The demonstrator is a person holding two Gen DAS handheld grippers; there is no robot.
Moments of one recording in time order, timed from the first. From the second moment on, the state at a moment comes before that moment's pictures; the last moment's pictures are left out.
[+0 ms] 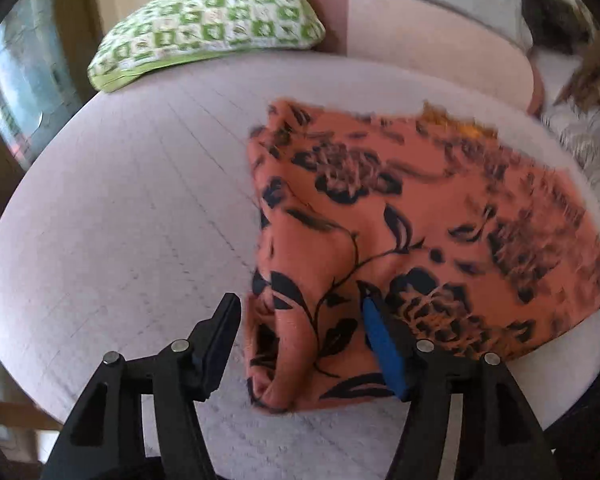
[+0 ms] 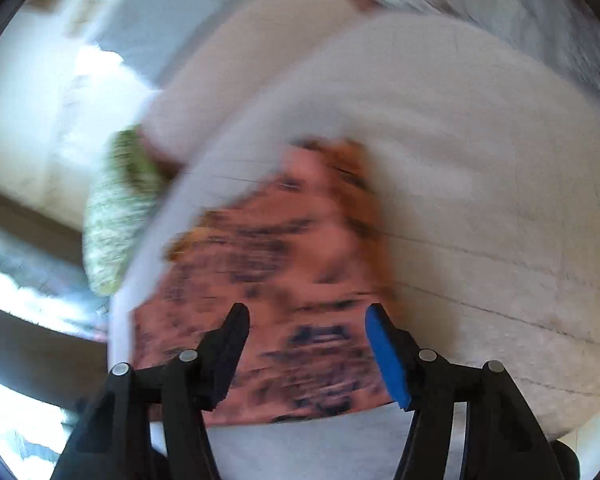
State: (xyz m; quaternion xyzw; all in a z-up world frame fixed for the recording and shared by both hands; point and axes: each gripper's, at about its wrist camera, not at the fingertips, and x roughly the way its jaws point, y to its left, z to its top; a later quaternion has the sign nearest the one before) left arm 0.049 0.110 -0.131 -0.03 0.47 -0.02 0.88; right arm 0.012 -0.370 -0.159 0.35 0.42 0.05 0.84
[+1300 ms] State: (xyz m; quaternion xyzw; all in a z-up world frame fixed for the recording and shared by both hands) left arm 0.089 0.061 -0.128 0.01 0.44 -0.06 0.90; right arm 0.183 -0.392 -0.195 0.41 0.41 0.10 0.81
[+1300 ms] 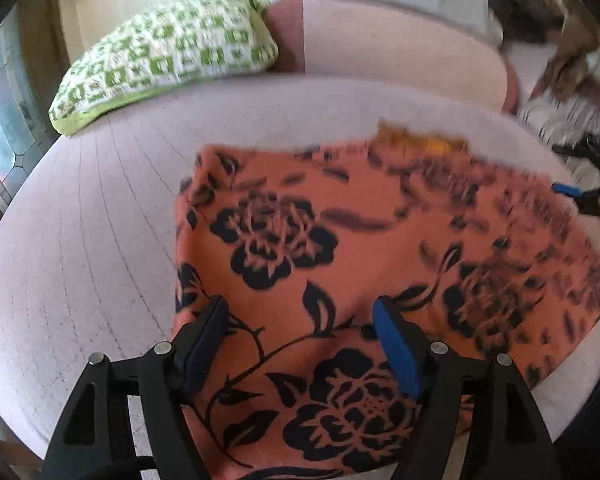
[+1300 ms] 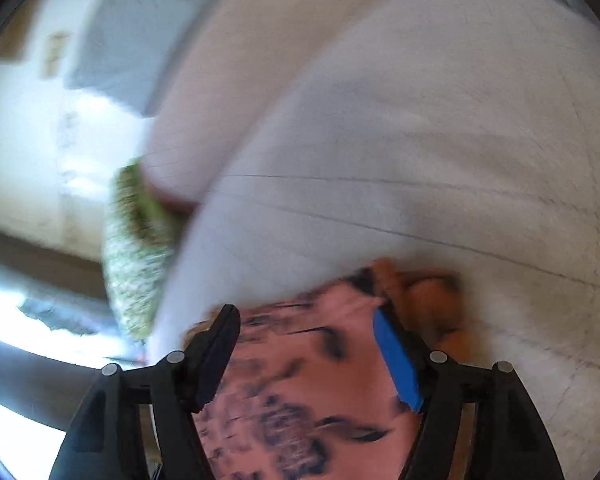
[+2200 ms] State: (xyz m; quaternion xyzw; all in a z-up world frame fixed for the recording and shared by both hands) left arm 0.035 0.109 -0.117 -0.04 0.43 -0.03 0.90; right arm -0.011 -0.339 -0.192 0.36 0.40 0.09 0.84
